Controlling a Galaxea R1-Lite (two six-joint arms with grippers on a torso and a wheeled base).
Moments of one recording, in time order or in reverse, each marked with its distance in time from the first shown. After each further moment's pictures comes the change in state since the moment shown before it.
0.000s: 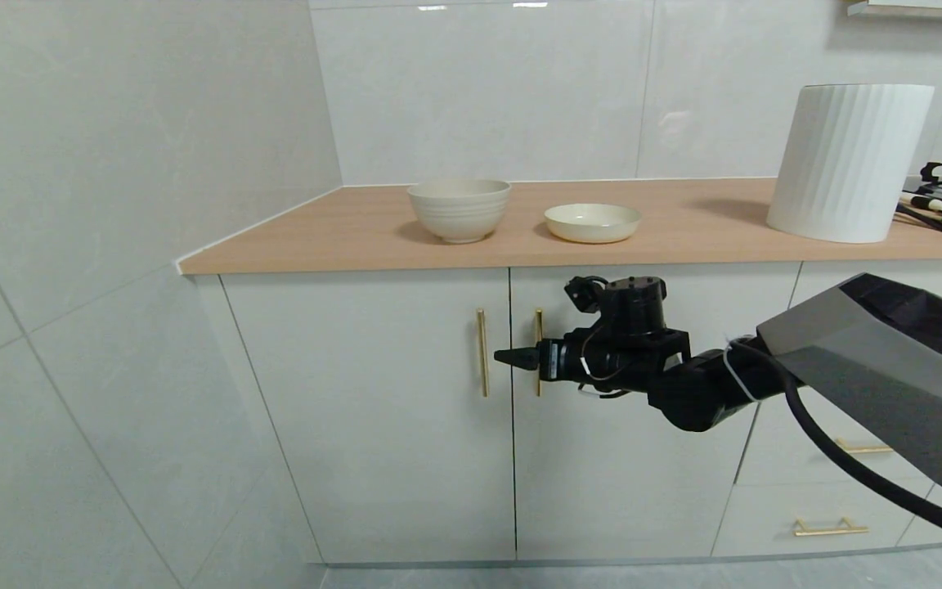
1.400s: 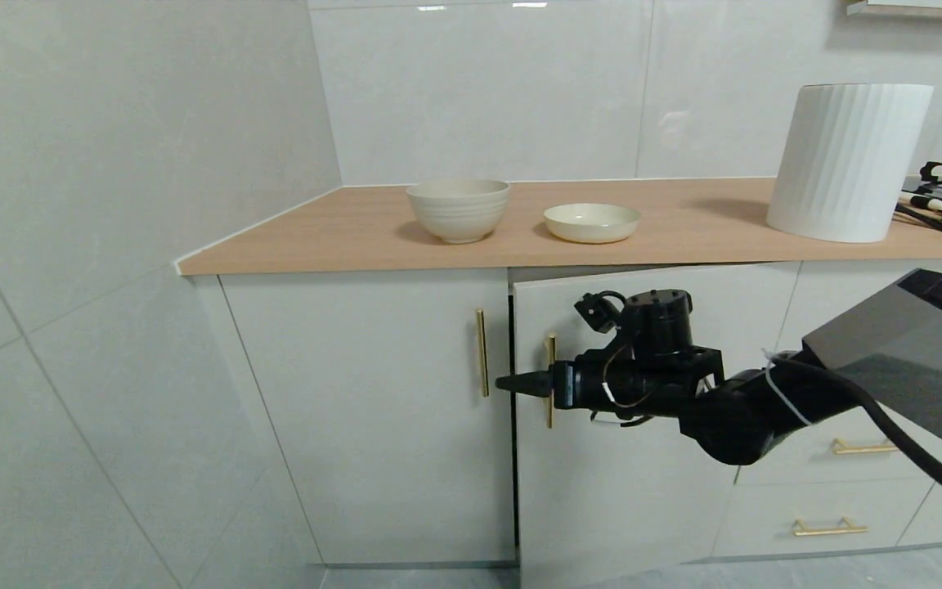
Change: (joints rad) left arm 0.000 0.000 0.000 0.000 0.000 0.000; right arm 0.048 -0.143 0.267 -0.090 0.136 0.074
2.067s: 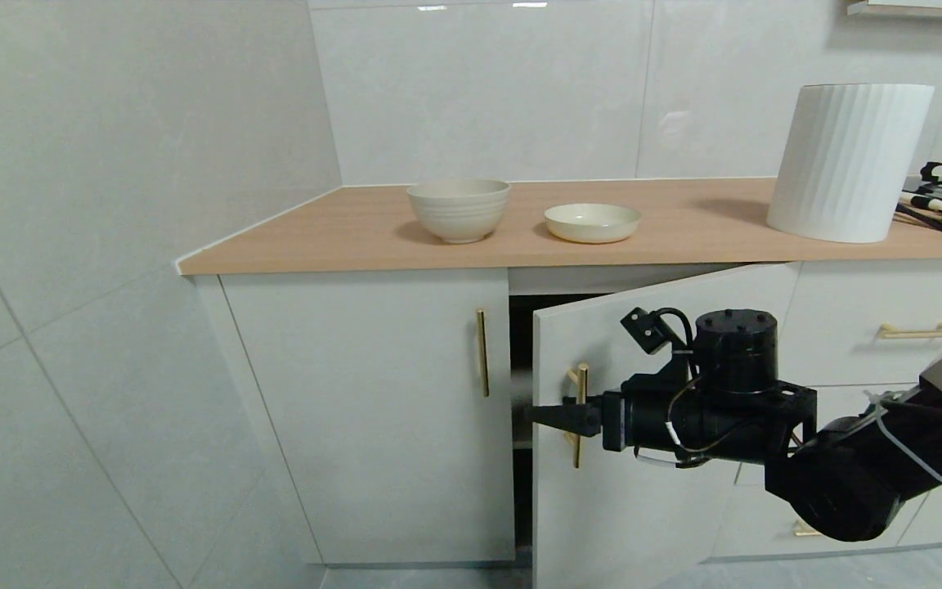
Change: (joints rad) left arm 0.000 0.000 -0.013 0.006 -0.031 0.071; right arm 0.002 -0.198 0.358 -0.230 0.050 0.001
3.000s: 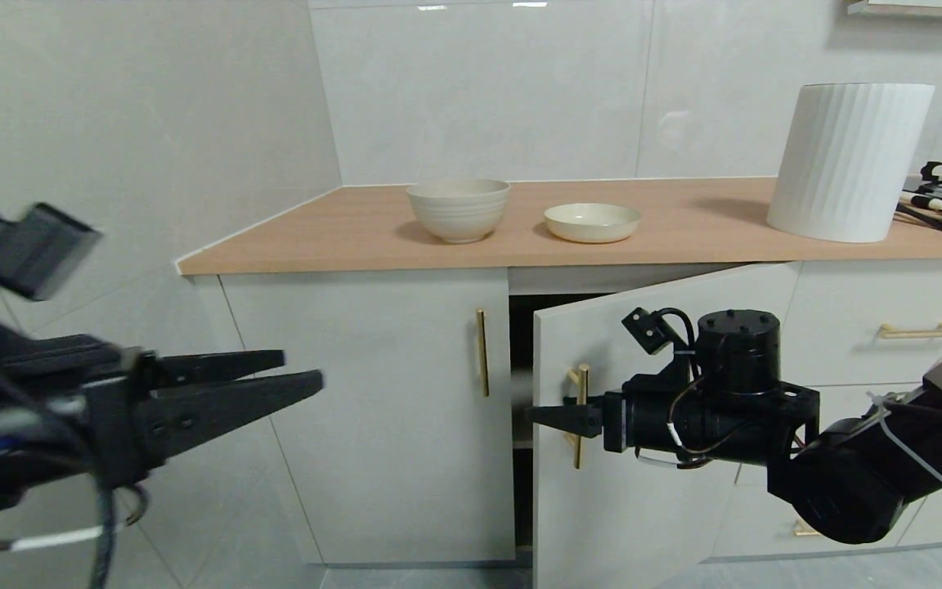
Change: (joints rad) left arm -0.232 1.234 -0.684 -0.273 -0.596 -0.306; right arm 0.001 -0.004 0.006 -0.007 -0.001 0.000
